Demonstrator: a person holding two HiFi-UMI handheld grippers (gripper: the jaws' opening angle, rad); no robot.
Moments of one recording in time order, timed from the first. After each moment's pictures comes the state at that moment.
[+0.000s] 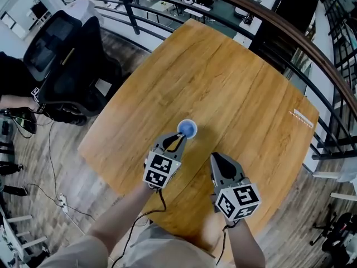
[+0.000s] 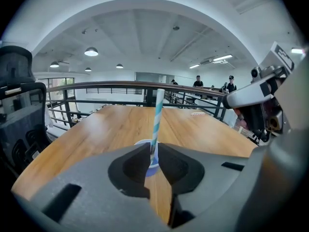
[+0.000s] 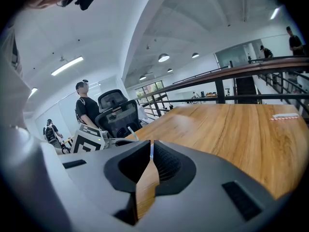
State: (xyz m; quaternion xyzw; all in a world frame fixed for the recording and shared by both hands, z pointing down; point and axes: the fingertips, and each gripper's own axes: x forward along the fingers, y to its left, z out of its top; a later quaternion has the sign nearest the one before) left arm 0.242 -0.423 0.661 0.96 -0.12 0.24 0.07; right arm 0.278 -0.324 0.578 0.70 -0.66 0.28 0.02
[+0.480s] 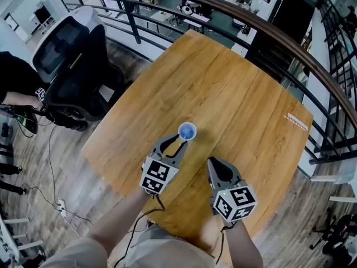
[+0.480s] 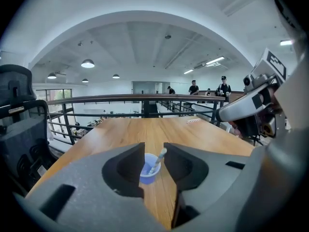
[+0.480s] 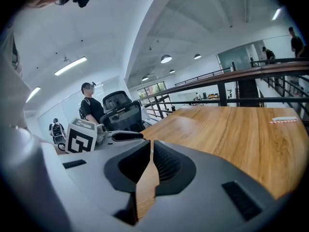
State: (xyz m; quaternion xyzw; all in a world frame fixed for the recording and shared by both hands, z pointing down) left arm 0.225 -0.408 0.604 0.97 -0.12 0.20 0.03; right arm 0.257 -0.309 0.556 0.69 -0.67 0.27 0.02
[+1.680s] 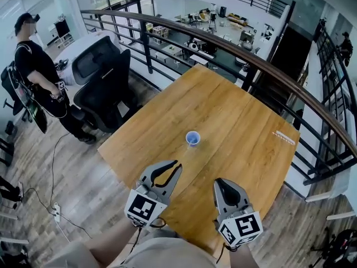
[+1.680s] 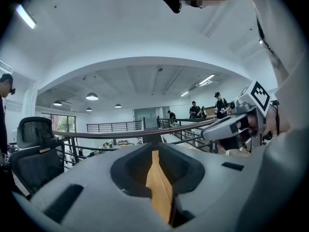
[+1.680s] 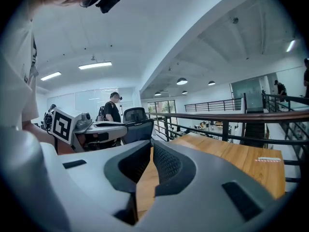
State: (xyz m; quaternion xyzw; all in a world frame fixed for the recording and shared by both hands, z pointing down) left arm 0.093 -0.275 0.402 0.99 -0.15 0.05 -0.04; right arm 0.166 -0.186 0.412 0.69 -0.71 0.12 0.04
